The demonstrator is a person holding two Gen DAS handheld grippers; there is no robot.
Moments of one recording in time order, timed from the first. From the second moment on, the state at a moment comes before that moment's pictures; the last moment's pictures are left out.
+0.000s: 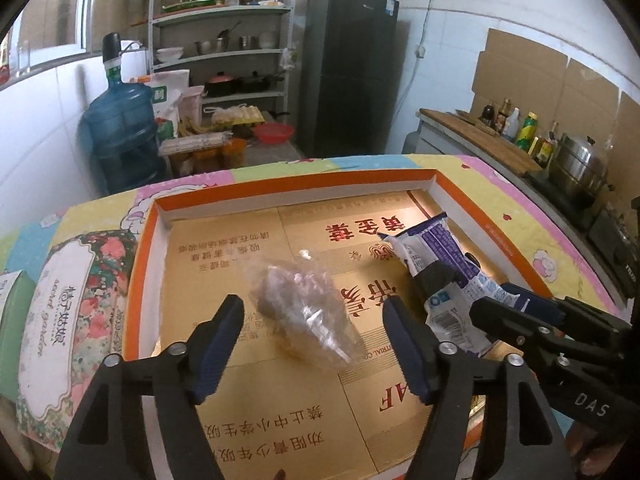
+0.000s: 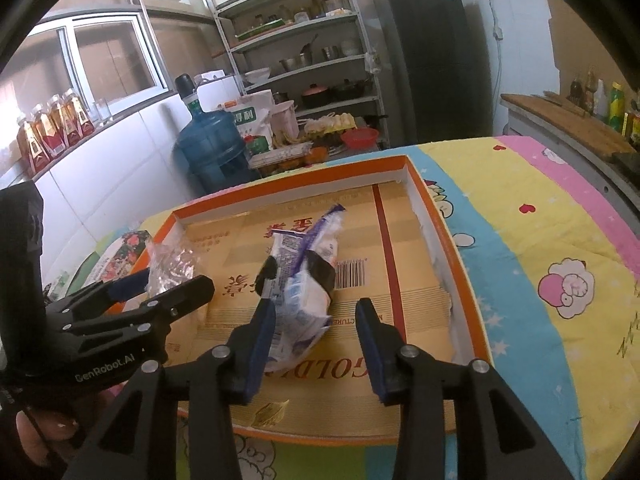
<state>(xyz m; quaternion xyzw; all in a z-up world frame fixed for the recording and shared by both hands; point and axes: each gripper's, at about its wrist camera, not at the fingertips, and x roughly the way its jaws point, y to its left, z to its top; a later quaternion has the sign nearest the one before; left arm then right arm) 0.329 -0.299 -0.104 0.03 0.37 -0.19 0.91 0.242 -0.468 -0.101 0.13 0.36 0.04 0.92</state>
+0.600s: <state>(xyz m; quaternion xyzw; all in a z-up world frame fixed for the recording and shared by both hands) 0.279 -0.278 -0.068 0.03 0.31 -0.23 0.92 0.185 -0.456 -0.067 0.11 0.29 0.00 0.95</state>
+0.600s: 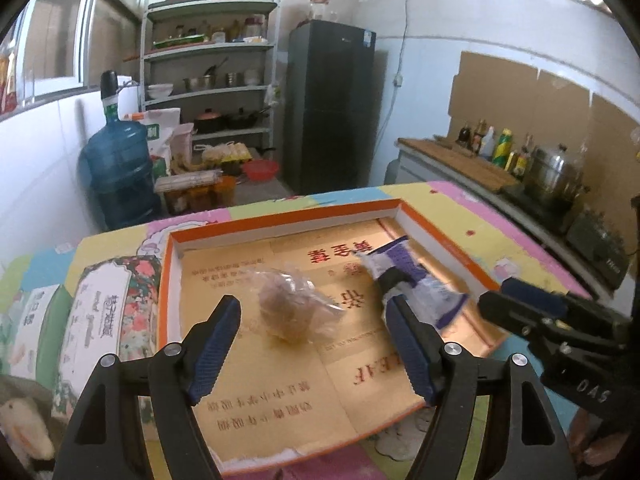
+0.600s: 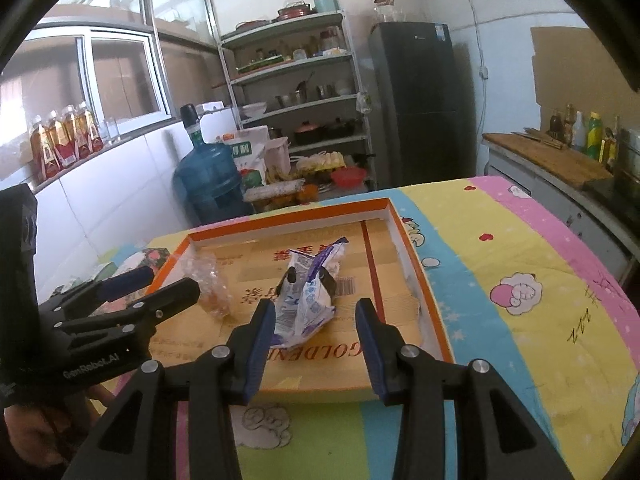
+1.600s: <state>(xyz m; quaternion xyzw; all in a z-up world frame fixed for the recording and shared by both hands) 0.149 -0.151 -0.025 -0.01 0.22 -0.17 0.96 0.115 -0.353 -0.027 0.09 0.25 0.09 0.96</state>
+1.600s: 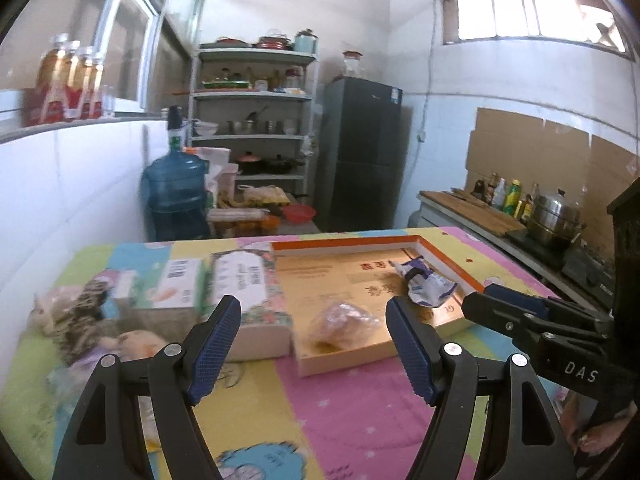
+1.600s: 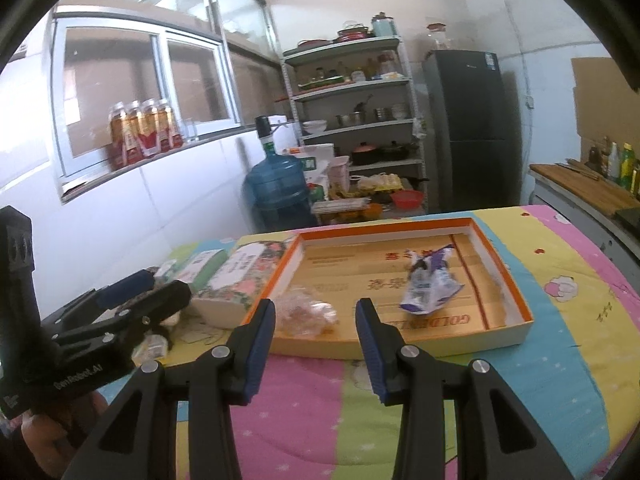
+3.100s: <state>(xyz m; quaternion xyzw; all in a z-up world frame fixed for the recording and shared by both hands) 0.150 -0.001 -0.109 -0.04 0.29 -0.13 0.95 0.143 -0.205 -0.073 0.06 0.31 0.20 0.93</state>
